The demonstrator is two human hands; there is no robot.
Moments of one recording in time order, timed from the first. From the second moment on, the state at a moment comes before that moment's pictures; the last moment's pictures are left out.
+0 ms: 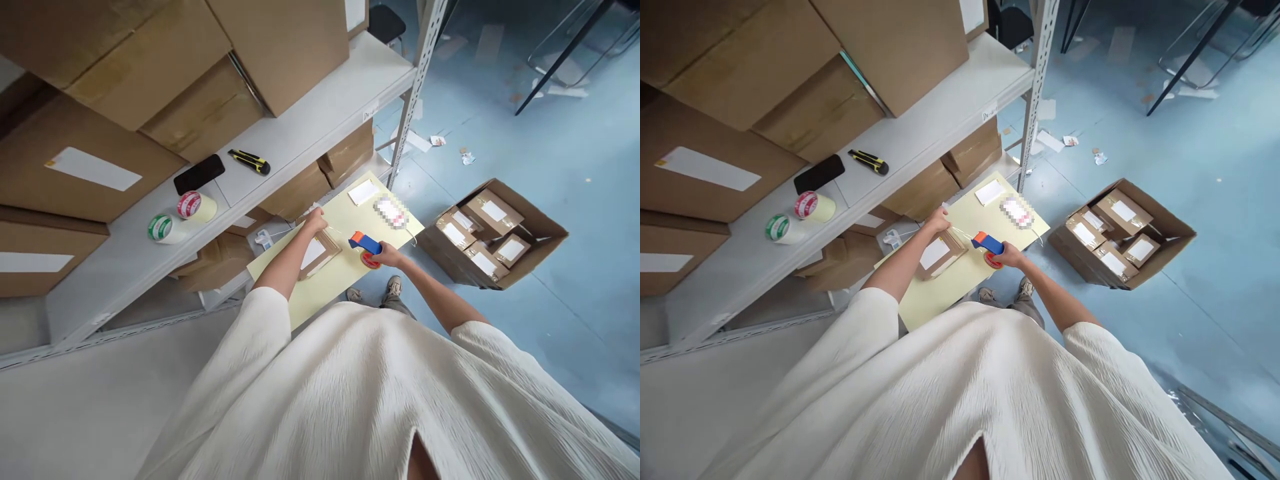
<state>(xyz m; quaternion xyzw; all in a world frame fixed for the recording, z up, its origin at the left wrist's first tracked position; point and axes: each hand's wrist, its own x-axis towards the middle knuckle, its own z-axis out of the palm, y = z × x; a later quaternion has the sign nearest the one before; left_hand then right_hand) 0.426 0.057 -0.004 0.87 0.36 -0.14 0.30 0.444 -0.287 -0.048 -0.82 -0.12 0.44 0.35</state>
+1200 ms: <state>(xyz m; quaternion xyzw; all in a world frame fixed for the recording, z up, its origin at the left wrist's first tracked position) 0.438 0.023 -0.057 0.92 0.08 -0.37 -0.07 0.397 -0.254 -0.101 -0.70 0.03 0.57 0.42</state>
